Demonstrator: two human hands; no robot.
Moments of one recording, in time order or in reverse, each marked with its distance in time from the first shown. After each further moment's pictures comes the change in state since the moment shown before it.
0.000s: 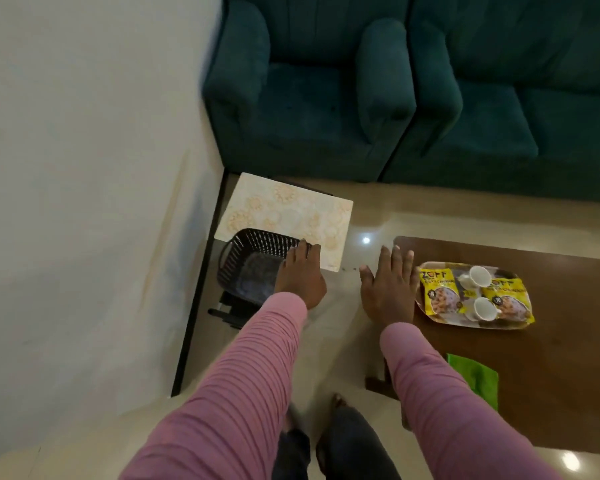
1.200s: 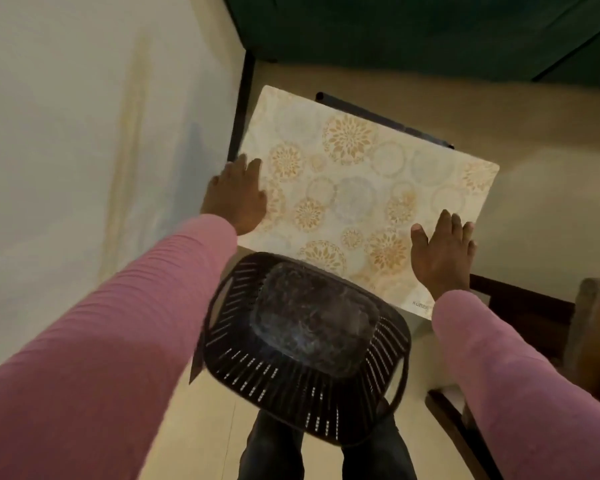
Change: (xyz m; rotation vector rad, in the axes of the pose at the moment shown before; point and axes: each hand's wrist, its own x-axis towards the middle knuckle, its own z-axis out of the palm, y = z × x) left_hand 0.362 -0.292 0.054 0.261 -0.170 -0.262; right_hand 0.327 -0.043 0.294 0.013 -0.372 0.166
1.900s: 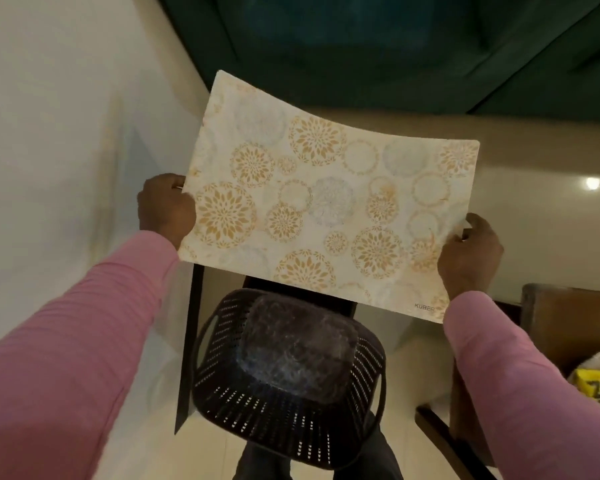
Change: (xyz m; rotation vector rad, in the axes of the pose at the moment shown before) left_hand 0.004 -0.021 -0.071 -0.649 0.378 -0.384; right_hand 0.000 0.001 -0.095 0.408 0.439 0.215
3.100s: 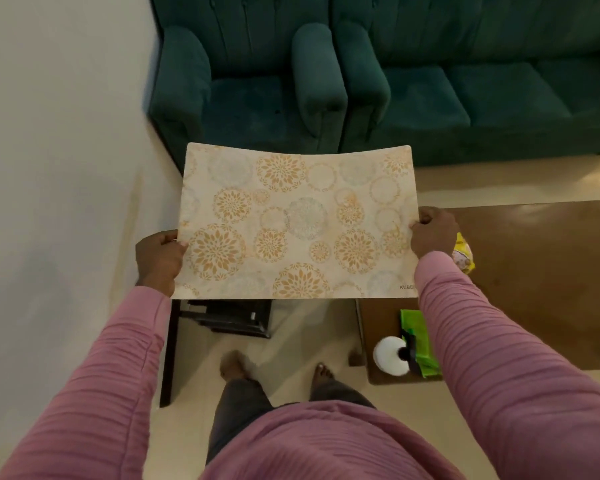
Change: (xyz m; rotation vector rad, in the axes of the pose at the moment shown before) left_hand -0.494 0.005 -0.184 -0.593 -0.062 -0.005; right_hand -0.219 0.207 -0.425 0.257 0.155 -0.111
